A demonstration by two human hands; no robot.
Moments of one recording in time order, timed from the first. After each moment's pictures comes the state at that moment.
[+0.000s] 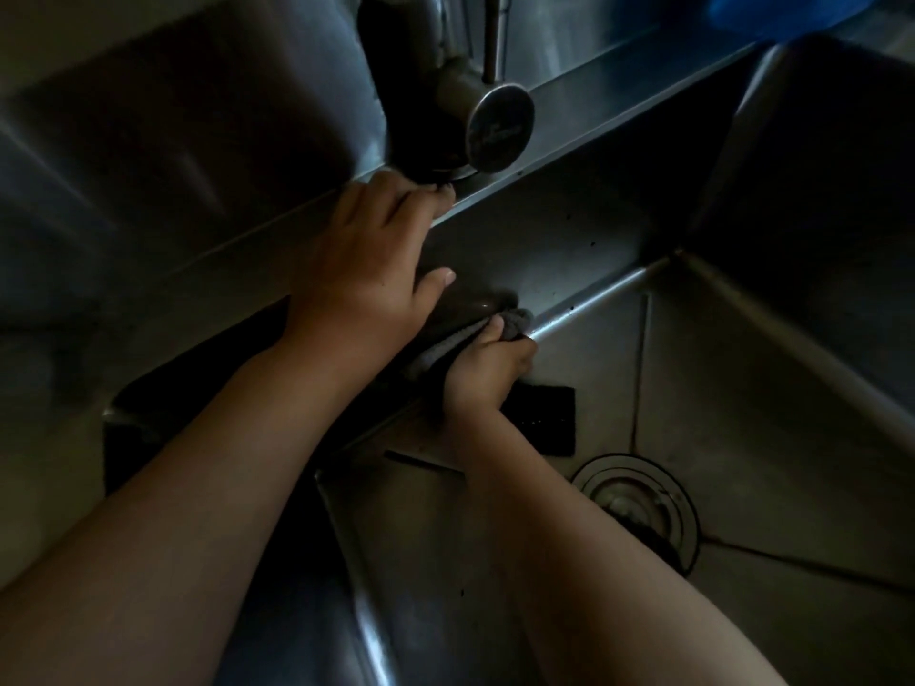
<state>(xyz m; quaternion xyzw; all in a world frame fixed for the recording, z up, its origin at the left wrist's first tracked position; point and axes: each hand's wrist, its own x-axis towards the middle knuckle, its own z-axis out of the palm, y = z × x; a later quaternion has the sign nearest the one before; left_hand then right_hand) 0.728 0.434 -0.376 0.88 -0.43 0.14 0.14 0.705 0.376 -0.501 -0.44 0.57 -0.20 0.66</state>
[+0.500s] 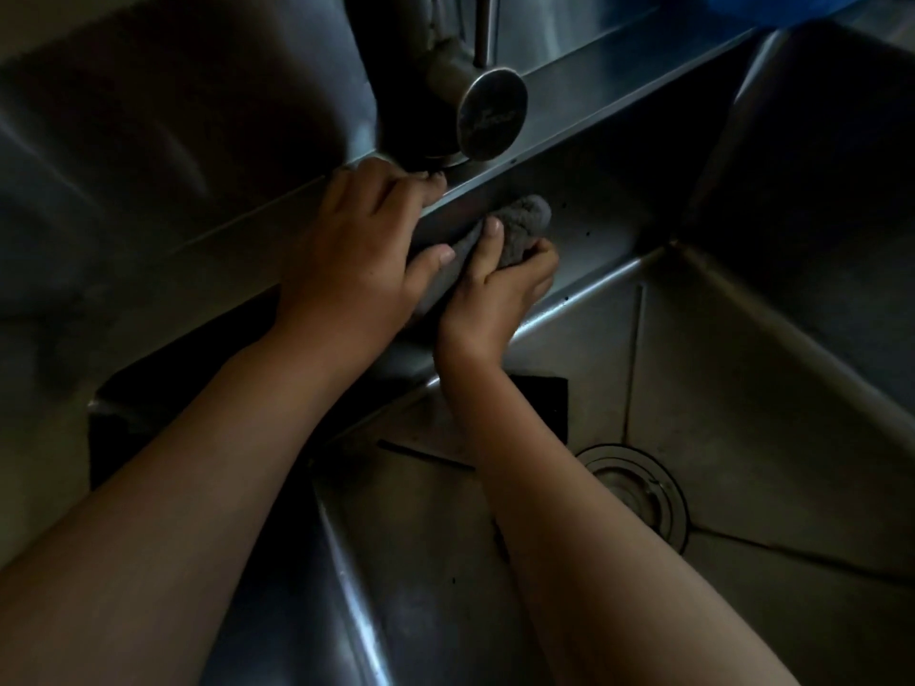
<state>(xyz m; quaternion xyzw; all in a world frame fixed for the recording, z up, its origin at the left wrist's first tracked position) 0.728 0.431 -0.374 0.88 -0.43 0.15 0.15 0.709 0.358 -0.451 -0.48 0.43 -0.36 0.68</state>
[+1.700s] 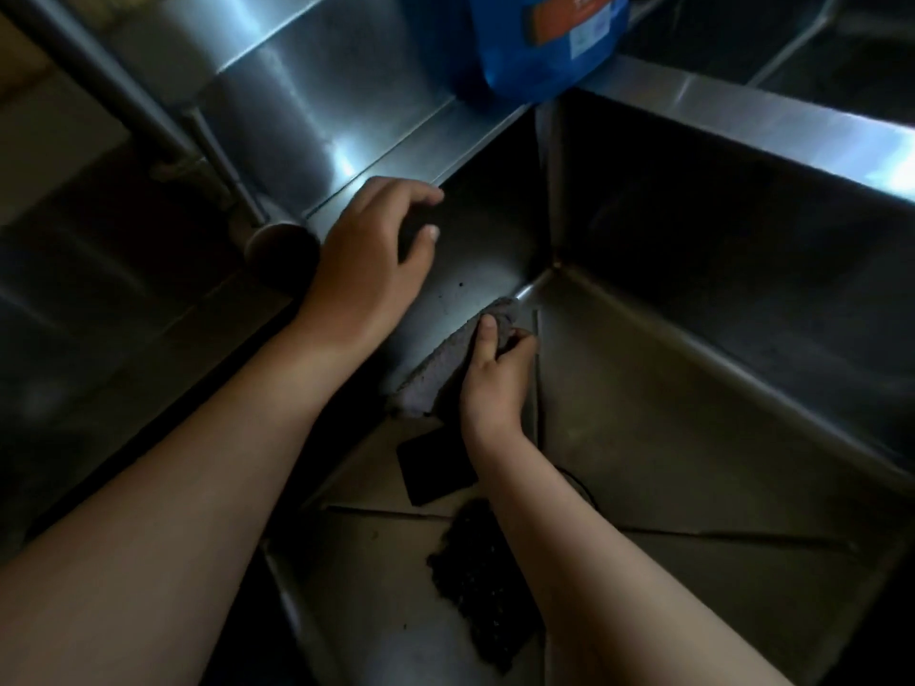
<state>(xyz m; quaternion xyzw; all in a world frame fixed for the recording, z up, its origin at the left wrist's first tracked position) 0.705 0.310 -0.351 0.83 -0.47 0.05 0.29 0.628 0.285 -0.474 -0.43 0.48 -0.27 0.71</state>
